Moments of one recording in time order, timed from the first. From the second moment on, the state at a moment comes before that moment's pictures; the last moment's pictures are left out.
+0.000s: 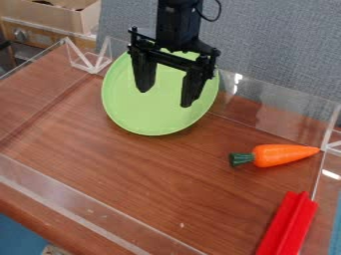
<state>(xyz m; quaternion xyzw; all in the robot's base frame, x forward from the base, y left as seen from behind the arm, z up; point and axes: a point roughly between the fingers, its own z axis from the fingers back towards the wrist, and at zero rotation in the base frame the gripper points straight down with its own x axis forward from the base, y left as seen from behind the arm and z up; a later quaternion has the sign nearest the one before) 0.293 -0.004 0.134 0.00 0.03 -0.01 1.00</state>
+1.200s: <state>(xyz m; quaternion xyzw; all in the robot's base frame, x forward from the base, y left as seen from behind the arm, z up) 0.349 -0.147 0.050 0.02 0.06 -0.30 0.95</state>
